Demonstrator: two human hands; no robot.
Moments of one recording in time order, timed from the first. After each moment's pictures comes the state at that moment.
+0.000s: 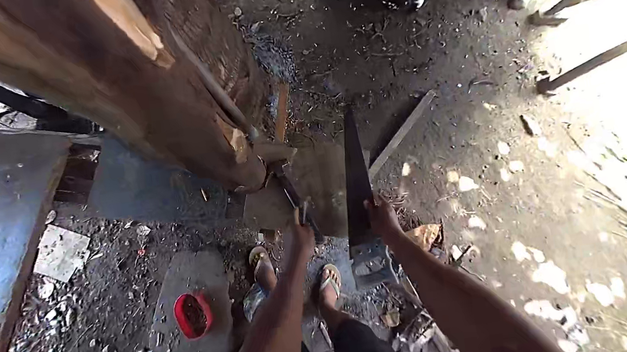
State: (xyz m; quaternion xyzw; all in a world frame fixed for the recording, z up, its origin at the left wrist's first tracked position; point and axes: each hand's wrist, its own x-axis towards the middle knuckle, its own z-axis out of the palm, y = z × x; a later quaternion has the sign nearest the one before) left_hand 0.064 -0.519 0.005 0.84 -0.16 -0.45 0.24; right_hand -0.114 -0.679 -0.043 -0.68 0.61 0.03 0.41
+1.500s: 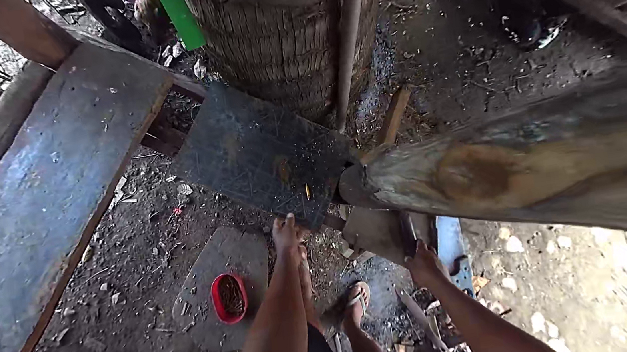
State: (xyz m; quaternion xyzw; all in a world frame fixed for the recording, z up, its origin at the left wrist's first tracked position) left_hand 0.322 -0.346 -0.135 0.57 0.32 -0.36 0.66; right_hand 0.078 -0.562 -0.061 -0.71 0.56 0.38 0.16
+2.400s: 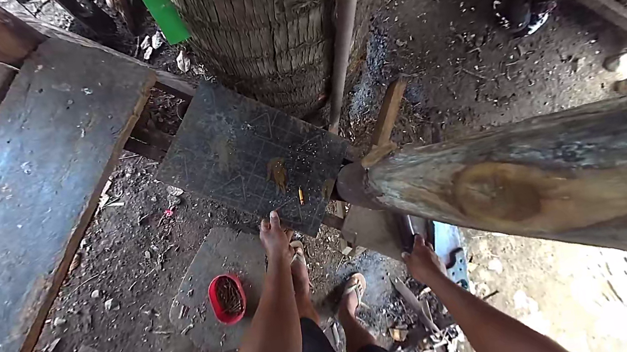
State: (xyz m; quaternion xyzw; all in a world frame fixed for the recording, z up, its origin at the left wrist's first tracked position) left_hand 0.339 -0.338 -0.141 0.56 0.35 -0.30 0.69; right_hand 0.083 -0.561 -0.064 -0.70 0.58 0.40 0.14
